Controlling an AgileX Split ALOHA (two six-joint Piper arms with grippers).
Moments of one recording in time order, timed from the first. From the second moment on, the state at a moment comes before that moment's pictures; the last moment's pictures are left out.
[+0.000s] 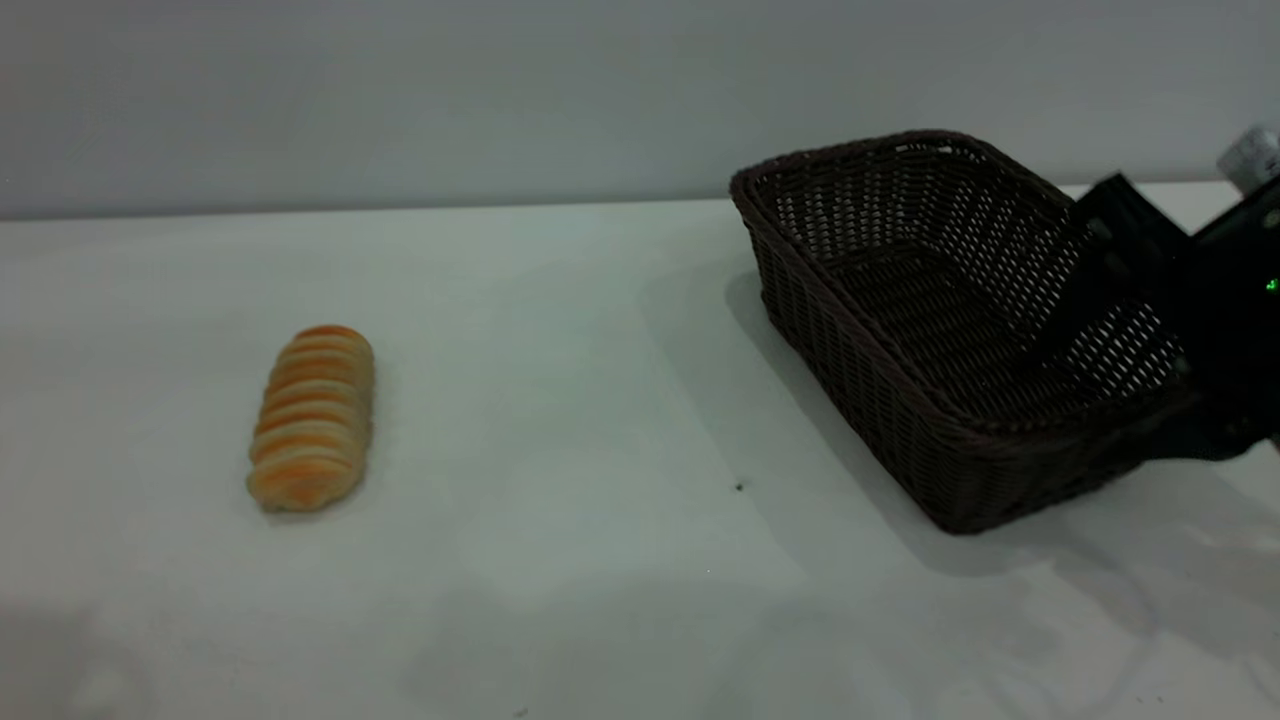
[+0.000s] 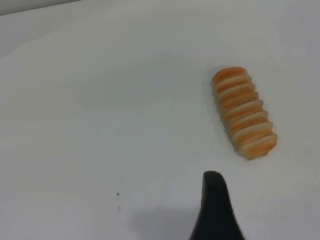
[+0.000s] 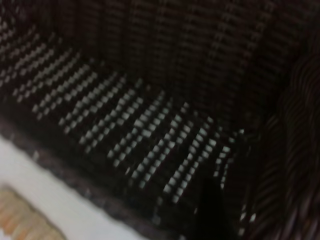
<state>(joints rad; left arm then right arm) 0.00 1.00 -0.88 -0.03 0.65 0.14 0.06 1.90 -0.77 1.29 0.36 -0.20</state>
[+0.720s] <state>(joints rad) 0.00 1.00 -0.88 -0.03 0.65 0.14 0.06 2.01 -0.83 1.39 0.31 -0.32</state>
